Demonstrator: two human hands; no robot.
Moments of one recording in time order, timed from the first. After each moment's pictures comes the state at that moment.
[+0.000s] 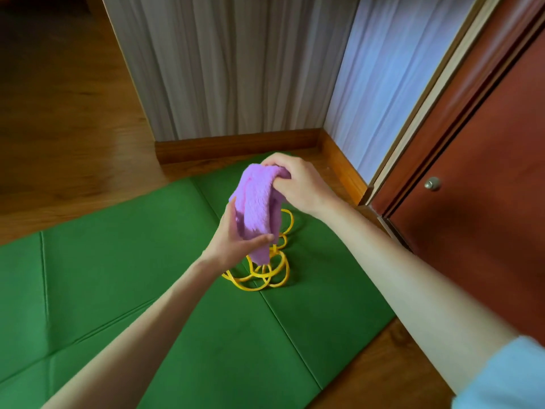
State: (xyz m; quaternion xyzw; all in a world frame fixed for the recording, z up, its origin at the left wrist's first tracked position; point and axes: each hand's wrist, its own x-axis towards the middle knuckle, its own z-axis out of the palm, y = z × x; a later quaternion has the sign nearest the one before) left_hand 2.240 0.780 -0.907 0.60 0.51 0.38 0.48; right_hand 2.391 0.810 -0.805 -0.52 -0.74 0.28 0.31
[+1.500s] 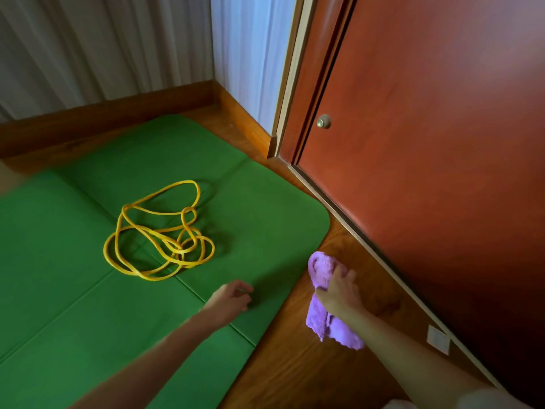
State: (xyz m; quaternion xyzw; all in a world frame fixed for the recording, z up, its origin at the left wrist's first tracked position) left_hand 2.353 0.688 -1.016 0.61 0.51 -0.01 0.60; right_hand 2.572 0.603 -1.005 -0.90 -0.36 0.24 -0.04
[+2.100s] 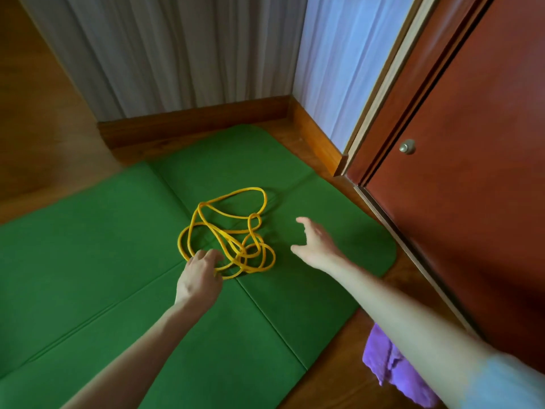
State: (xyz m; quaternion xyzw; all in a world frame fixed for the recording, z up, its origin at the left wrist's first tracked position) left_hand 2.243 0.749 -1.003 0.70 0.66 0.12 0.25; right_hand 2.475 0.758 -0.958 -0.75 -0.57 0.32 0.10
